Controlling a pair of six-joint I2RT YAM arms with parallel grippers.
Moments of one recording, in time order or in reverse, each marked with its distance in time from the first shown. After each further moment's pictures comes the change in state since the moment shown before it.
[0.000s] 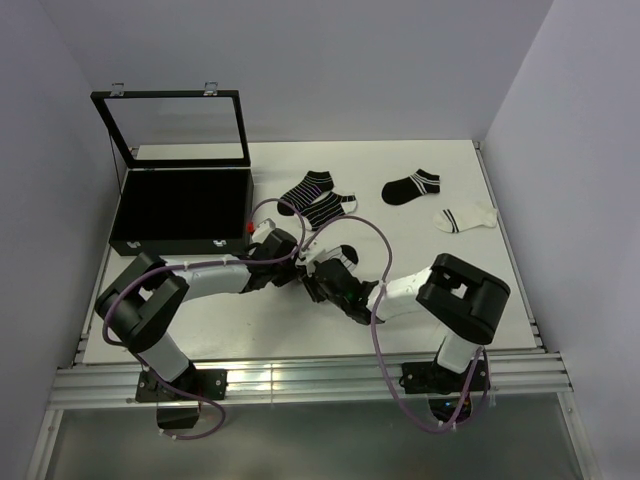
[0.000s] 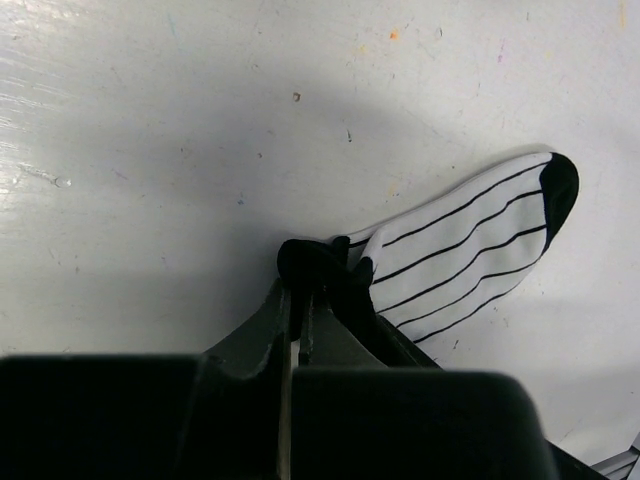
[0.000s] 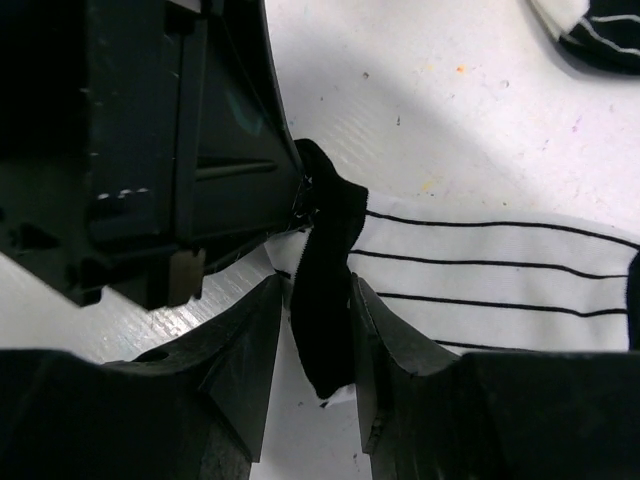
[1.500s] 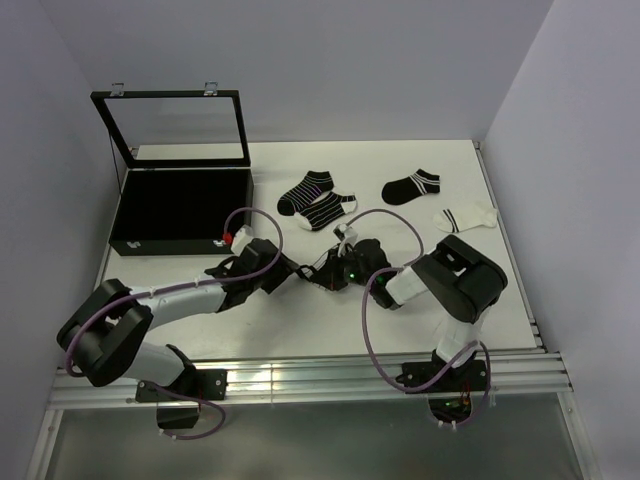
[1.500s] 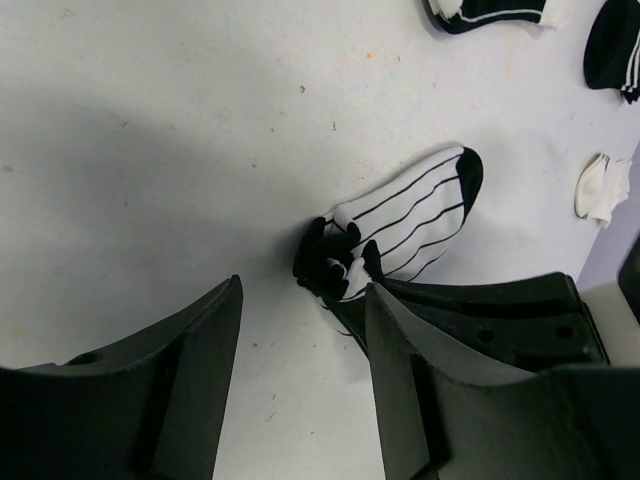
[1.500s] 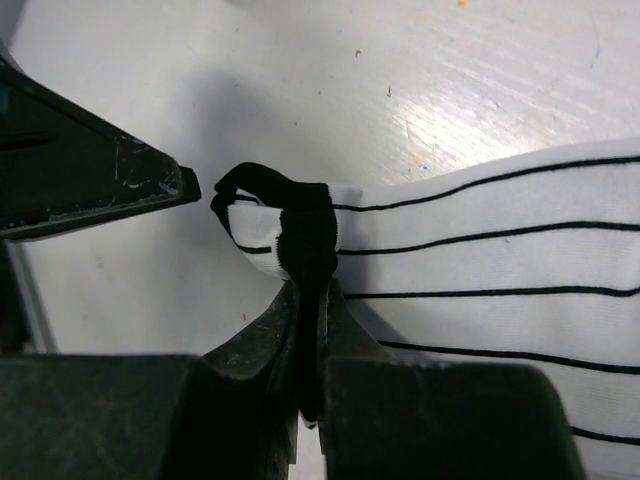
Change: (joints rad) left arm 0.017 -0.241 -0.194 0.098 -0.018 -0.158; right arm -0.326 0.093 -0.103 0.285 -0.597 0.364
